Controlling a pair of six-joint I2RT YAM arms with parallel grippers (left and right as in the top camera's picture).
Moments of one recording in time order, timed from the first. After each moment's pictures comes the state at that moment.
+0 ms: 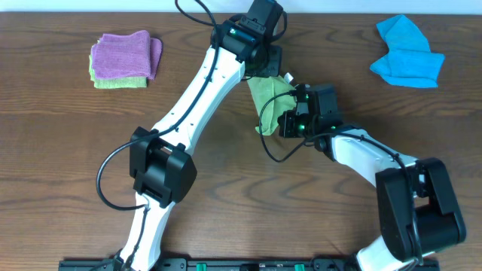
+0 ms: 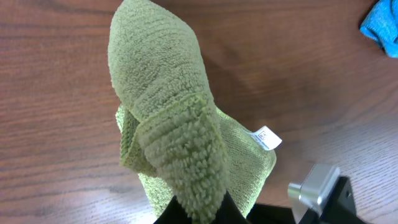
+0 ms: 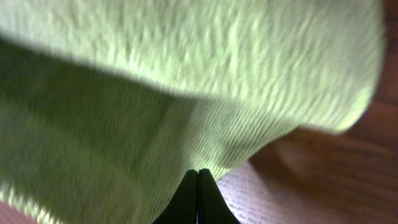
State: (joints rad) left arm -0.54 2.25 2.27 -1.09 0.09 -0.38; right arm 0.29 1.76 0.88 -0.01 -0.32 0.36
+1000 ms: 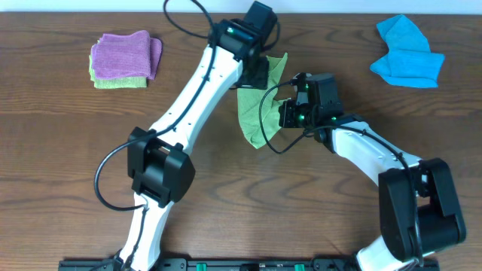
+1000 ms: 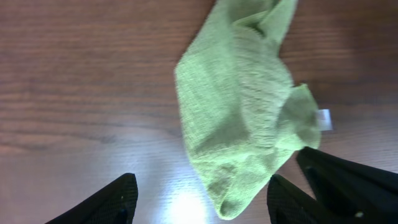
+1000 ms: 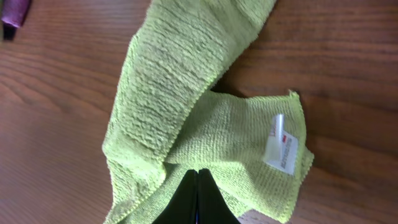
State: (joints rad) left arm -0.52 2.25 2.27 -1.31 -0.04 -0.43; right arm 0.28 1.76 0.96 -0.08 -0.28 0.36
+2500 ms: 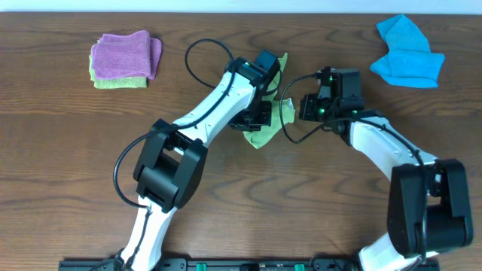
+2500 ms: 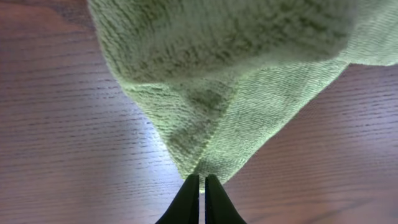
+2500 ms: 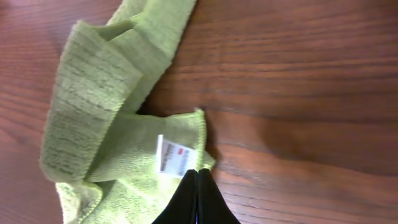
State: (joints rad) left arm -0.60 2.24 1.88 -1.18 0.17 -0.52; right arm 0.14 1.76 0.99 -0.12 -0.26 0.32
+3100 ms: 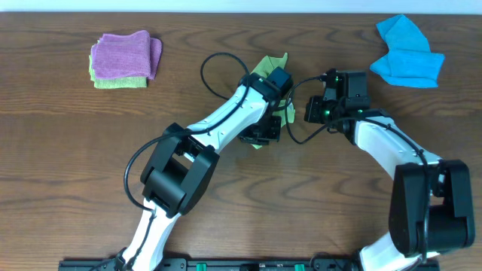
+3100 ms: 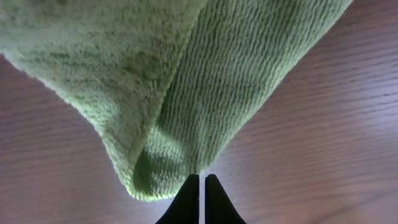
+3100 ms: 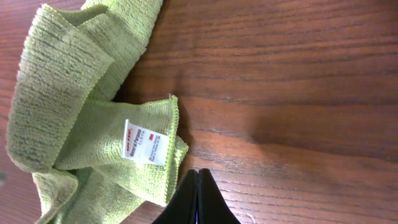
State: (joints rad) left arm -0.67 2.23 1.78 -1.09 0.17 -0.51; right arm 0.11 1.76 0.99 -0.17 -0.26 0.28
